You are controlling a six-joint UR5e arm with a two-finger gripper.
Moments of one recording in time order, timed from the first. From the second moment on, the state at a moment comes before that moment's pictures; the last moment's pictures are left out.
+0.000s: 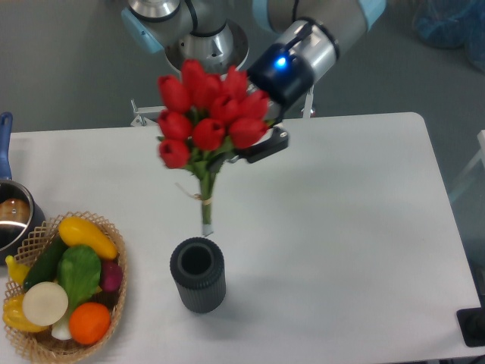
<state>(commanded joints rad) 2.83 -1.65 -1.72 -0.84 0.24 0.98</state>
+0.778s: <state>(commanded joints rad) 3.13 -1.67 -1.70 -0.84 0.43 1.00</state>
